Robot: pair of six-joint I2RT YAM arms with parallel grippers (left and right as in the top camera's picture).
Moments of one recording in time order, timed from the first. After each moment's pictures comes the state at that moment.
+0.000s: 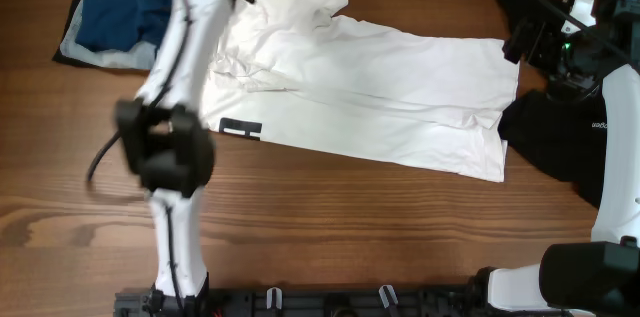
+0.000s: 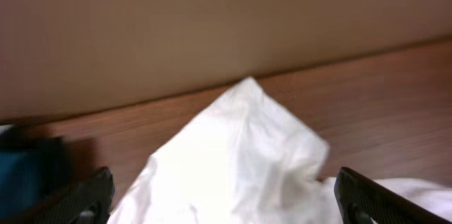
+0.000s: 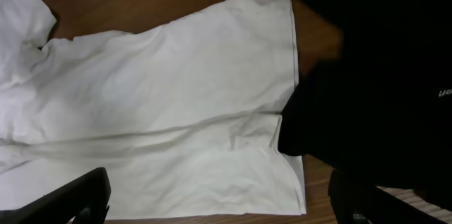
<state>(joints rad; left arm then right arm) -0.22 2.32 2.21 -0.55 0.07 0.02 -0.22 1.61 1.70 -1.22 -0.12 0.18</state>
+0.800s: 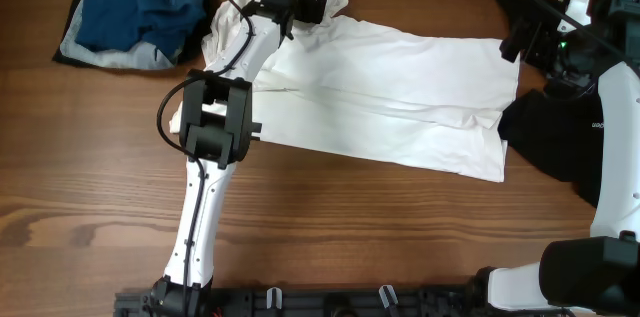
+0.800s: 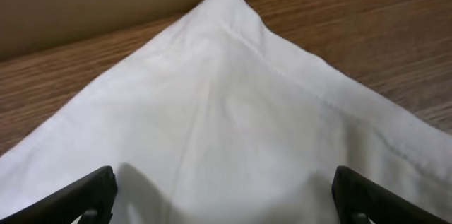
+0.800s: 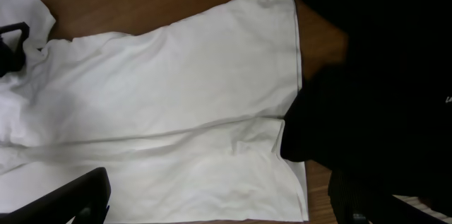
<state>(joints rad) -0.29 2.71 2.24 -0.23 0.03 0.03 -0.21 1.62 1.68 -1.19 -0.12 0.18</state>
